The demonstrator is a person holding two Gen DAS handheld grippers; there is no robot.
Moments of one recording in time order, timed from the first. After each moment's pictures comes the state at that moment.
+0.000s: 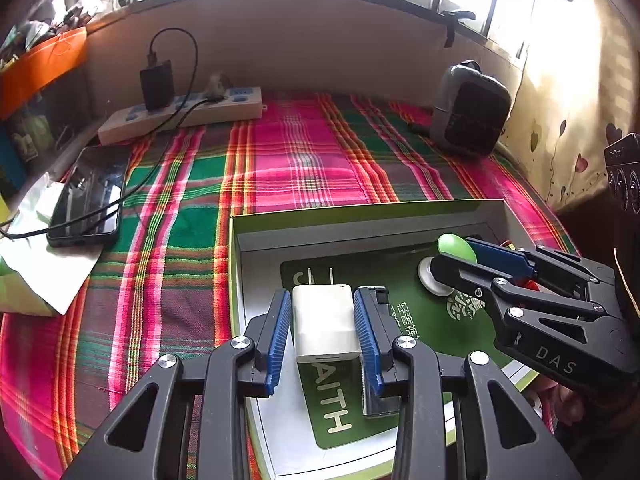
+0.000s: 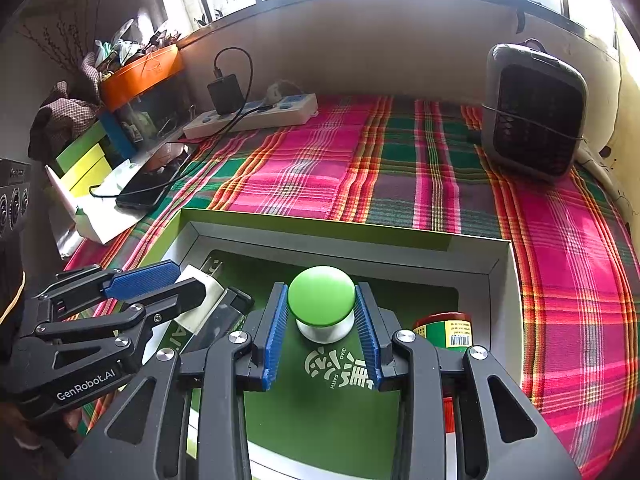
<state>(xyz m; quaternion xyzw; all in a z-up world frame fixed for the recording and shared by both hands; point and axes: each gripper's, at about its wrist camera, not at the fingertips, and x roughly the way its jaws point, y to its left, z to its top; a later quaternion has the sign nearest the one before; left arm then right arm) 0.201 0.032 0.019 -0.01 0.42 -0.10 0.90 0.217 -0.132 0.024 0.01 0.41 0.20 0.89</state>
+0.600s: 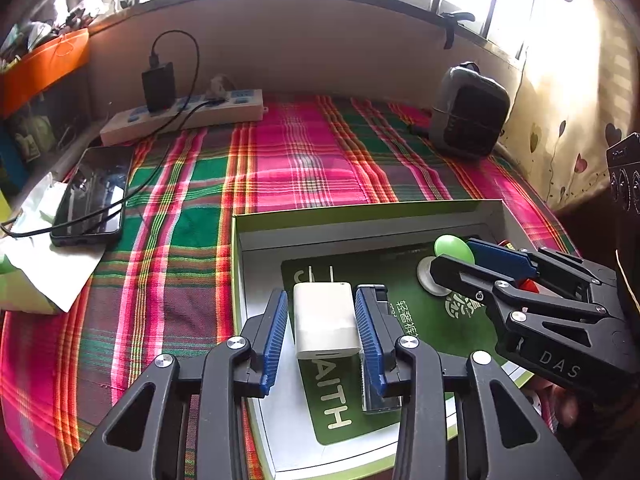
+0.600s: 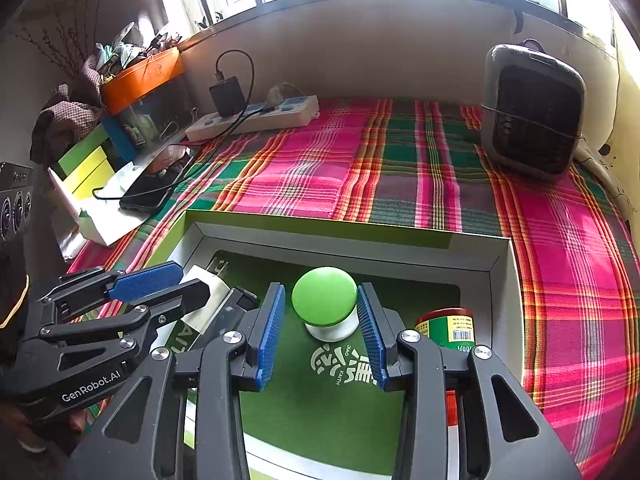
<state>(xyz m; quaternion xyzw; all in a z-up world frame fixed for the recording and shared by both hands) 0.197 0.032 0.022 -0.01 0.42 -0.10 0.90 0.214 -0.132 0.026 0.01 0.41 0.20 0.89</state>
